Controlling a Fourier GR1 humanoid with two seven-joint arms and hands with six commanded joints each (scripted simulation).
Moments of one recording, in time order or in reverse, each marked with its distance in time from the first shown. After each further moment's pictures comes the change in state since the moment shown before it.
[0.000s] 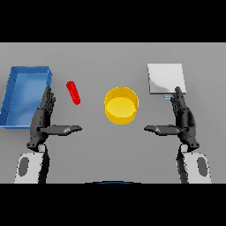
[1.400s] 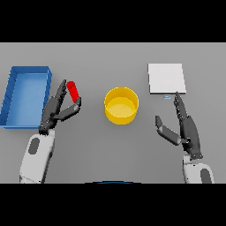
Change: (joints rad) left arm -0.227 0.050 -0.024 0.292 -0.143 -0.004 0.015; right arm 0.127 -0.072 0.101 -0.155 0.182 -0.010 -0.097
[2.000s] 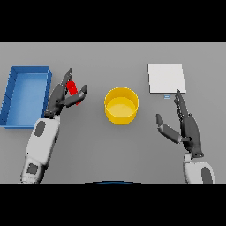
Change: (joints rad) left arm -0.217 0.000 0.054 0.252 0.000 0.002 -0.046; right arm -0.014 -0.003 -0.008 -0.004 -0.012 0.003 0.011
